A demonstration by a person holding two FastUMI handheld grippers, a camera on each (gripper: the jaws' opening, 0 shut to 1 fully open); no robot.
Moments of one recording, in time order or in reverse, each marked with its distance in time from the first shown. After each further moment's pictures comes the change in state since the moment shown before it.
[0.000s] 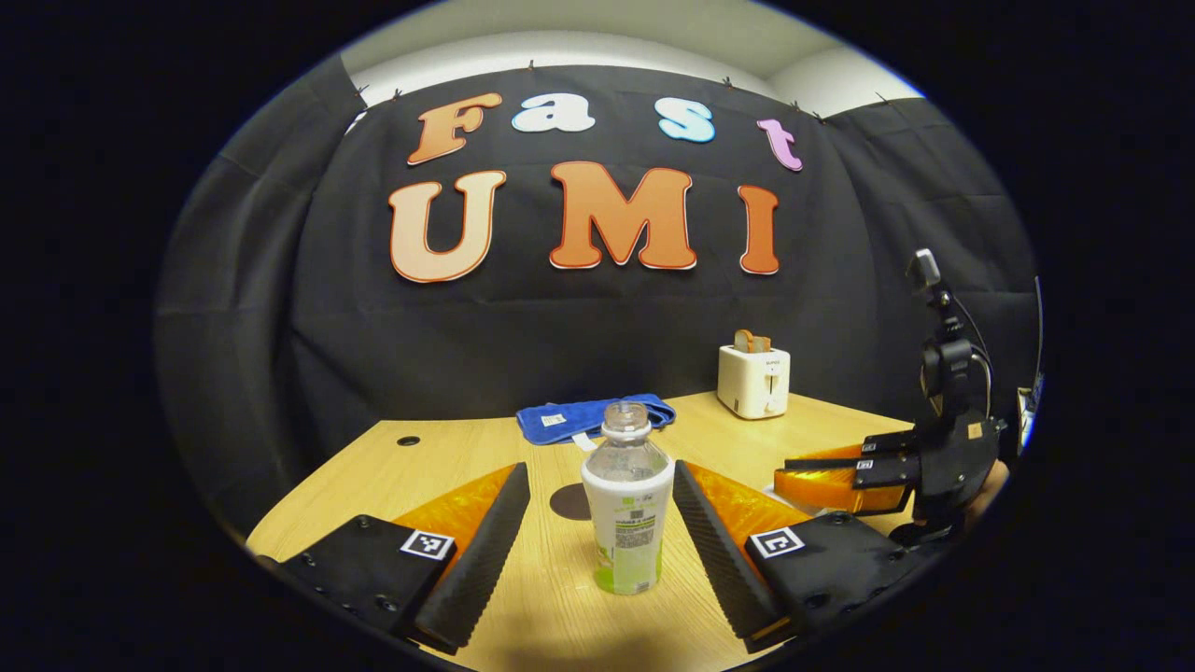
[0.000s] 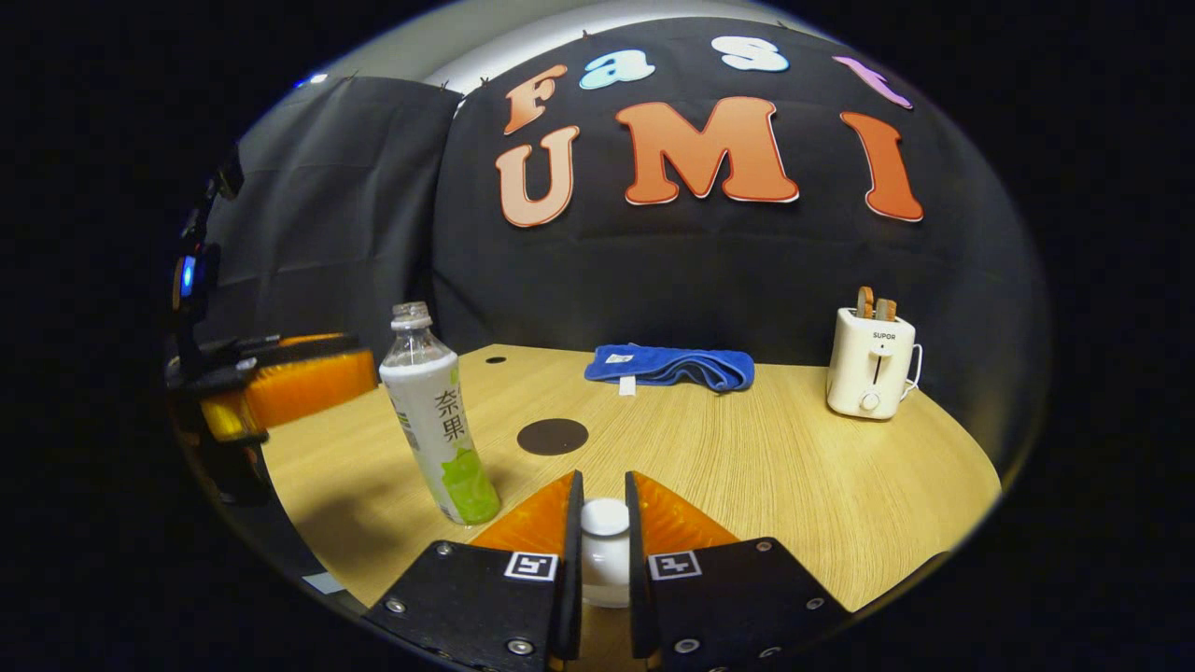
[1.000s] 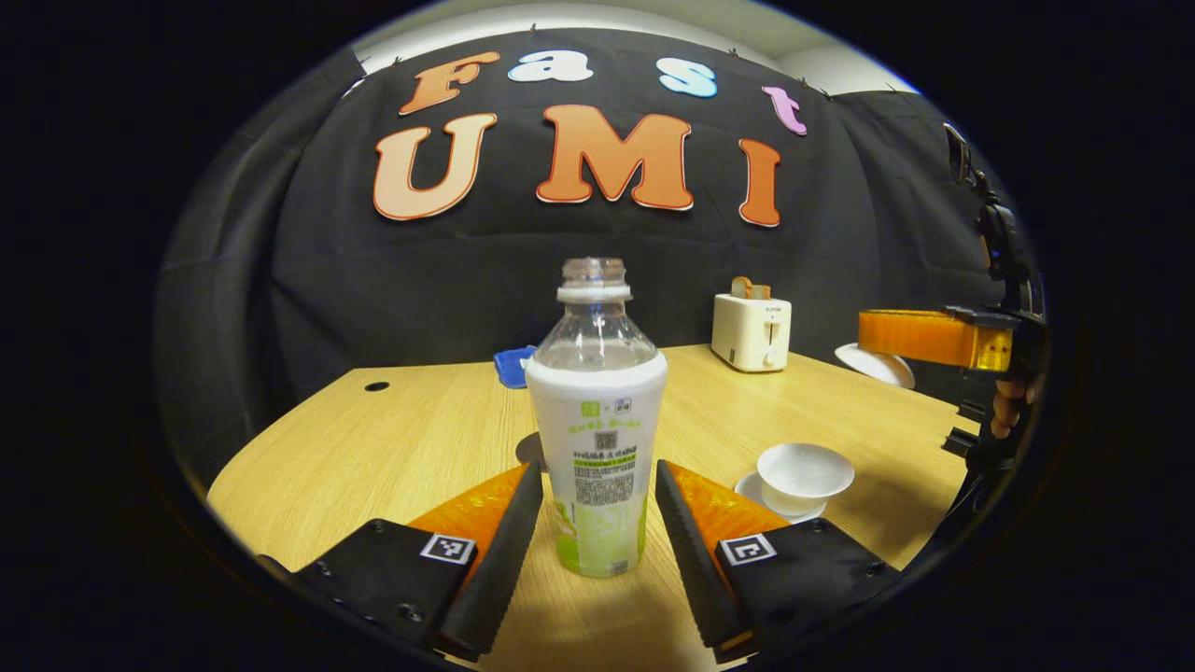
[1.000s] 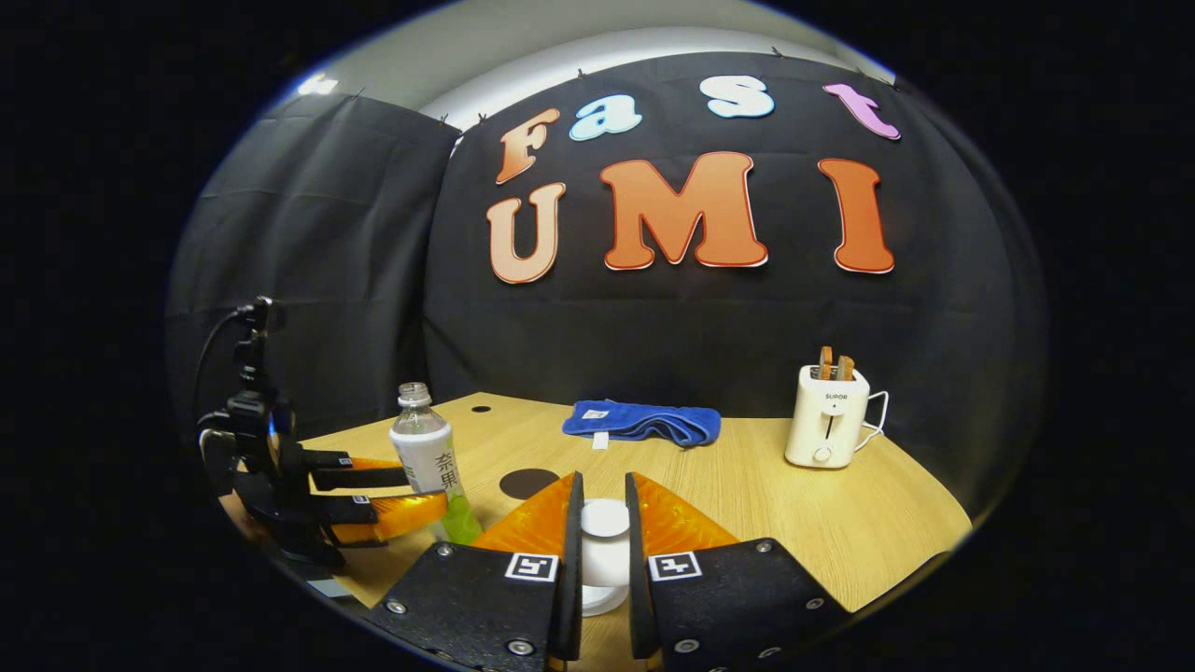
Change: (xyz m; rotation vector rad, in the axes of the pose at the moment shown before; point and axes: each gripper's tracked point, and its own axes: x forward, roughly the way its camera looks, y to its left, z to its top) left arm 0.036 -0.016 -0.079 -0.040 0.136 -0.013; right arm -0.041 -0.024 0.055 -0.022 -0.146 -0.040
